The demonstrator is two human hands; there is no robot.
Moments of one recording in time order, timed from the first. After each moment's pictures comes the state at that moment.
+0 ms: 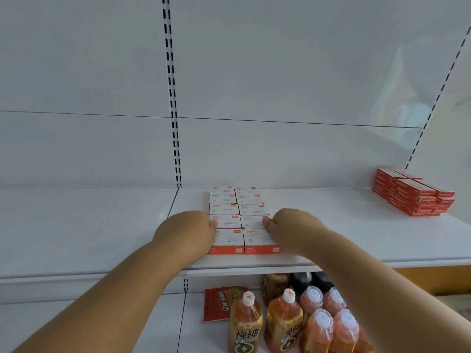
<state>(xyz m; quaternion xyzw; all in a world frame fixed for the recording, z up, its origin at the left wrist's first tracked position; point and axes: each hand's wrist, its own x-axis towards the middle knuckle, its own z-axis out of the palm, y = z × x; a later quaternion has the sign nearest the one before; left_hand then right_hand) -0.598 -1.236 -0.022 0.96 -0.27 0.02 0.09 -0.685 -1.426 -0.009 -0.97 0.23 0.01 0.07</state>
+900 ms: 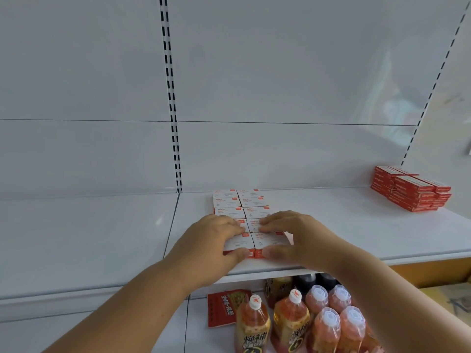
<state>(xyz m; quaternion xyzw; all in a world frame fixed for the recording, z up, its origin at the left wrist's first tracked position) -0.605 -1.229 -0.037 0.85 -0.47 0.10 0.20 -0.713 -1.420 -0.011 -0.98 0.02 -0.10 0.15</state>
